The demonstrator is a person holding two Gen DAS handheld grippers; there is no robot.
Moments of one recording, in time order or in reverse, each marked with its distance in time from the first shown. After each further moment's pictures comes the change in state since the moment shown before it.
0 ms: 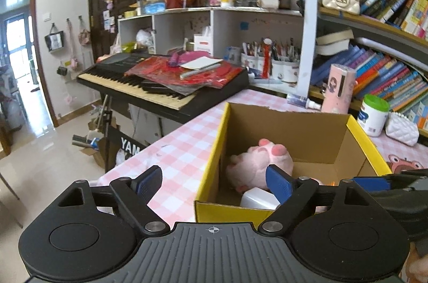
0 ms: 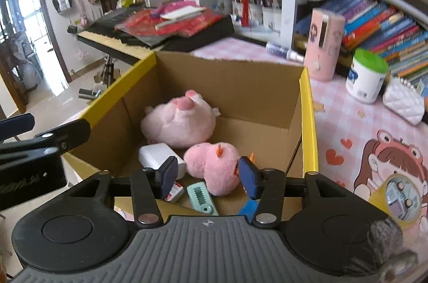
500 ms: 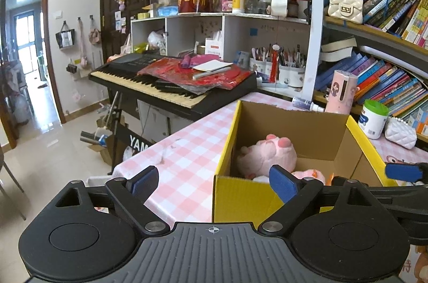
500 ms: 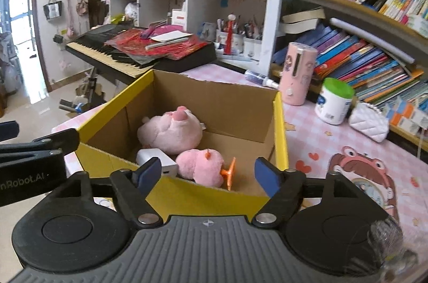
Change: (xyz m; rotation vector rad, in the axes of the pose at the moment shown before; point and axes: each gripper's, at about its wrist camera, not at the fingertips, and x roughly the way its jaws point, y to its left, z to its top) left arm -0.035 0.014 -0.019 -0.030 -0.016 0.018; right arm -0.048 0.028 -0.021 -0.050 -0.098 -0.159
